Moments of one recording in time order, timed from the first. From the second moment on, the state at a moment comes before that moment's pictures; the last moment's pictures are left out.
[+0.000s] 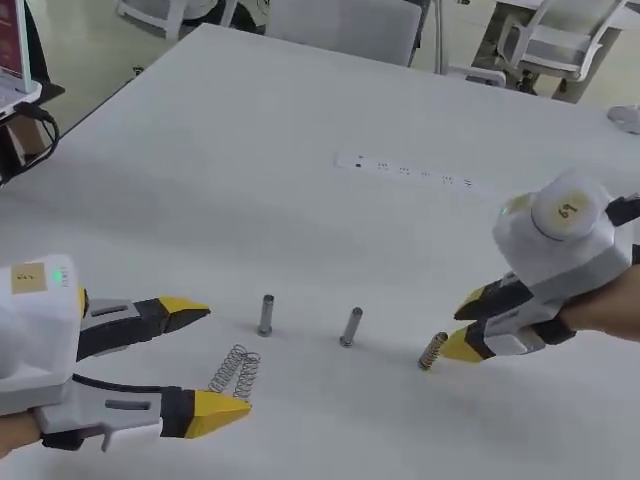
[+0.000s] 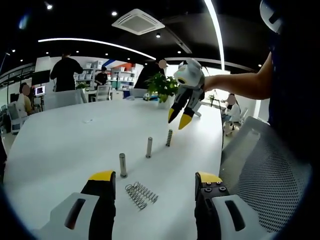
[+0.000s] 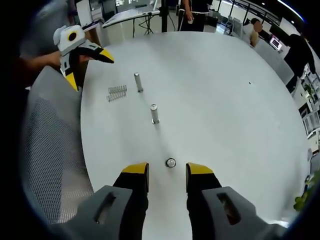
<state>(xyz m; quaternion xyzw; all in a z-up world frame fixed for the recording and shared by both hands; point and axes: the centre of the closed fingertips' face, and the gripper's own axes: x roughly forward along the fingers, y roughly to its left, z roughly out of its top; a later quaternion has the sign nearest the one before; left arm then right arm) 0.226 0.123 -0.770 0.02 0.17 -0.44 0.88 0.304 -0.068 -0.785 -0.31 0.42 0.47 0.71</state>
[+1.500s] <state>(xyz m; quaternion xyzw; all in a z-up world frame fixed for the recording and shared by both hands) 0.236 0.141 -0.807 0.04 0.22 -0.40 0.89 0.244 -0.055 -0.744 -0.18 0.30 0.51 0.79</state>
